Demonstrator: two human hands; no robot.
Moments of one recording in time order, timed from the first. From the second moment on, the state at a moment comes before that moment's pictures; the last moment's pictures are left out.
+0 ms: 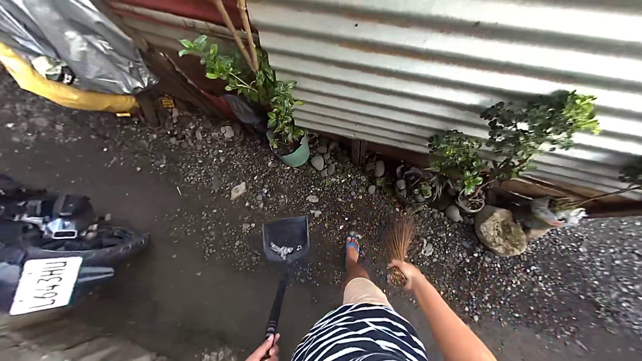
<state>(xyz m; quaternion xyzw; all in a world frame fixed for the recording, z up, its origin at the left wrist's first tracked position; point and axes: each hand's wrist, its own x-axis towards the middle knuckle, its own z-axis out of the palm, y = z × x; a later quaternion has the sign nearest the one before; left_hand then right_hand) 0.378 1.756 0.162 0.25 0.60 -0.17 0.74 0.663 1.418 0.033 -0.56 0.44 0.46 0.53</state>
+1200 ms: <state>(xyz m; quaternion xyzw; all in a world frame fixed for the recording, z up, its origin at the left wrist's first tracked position) 0.613 1.932 0.129 0.30 0.65 -0.28 0.64 0.727 1.445 0.134 -0.66 0.37 0.49 0.43</state>
